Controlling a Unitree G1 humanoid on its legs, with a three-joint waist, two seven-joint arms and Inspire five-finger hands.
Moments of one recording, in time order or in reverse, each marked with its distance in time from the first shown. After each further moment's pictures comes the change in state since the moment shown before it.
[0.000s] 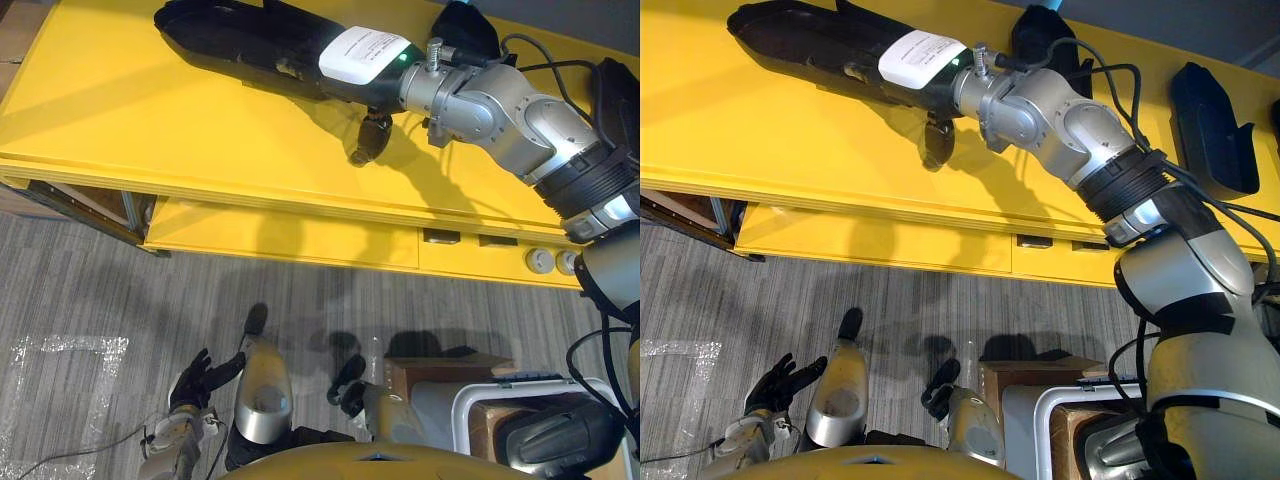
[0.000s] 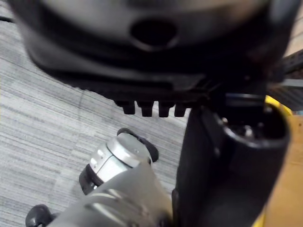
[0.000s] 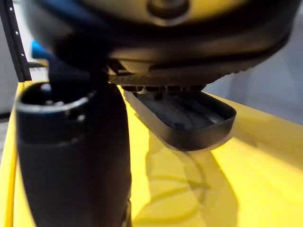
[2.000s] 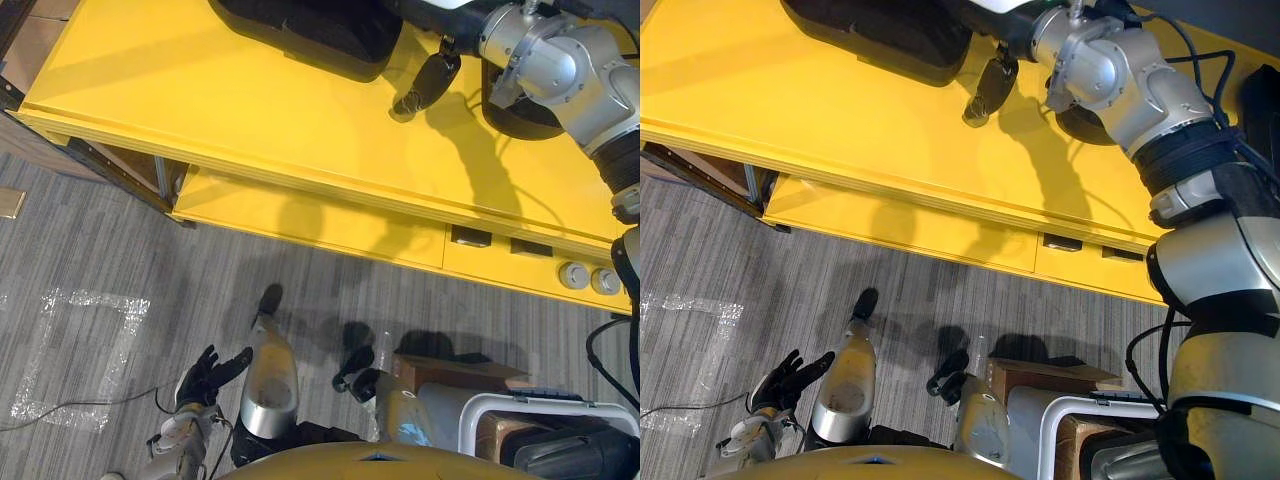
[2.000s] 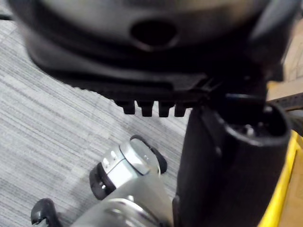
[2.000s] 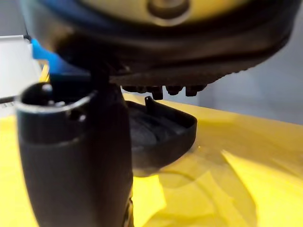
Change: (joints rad) left arm 0.002 -0.002 -0.043 0.000 -0.076 -0.035 -0.002; right arm -0.090 -0.107 0.008 0.322 0.142 -0.047 -0.071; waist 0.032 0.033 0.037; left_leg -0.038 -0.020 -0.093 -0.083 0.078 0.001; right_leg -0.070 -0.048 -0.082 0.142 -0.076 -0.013
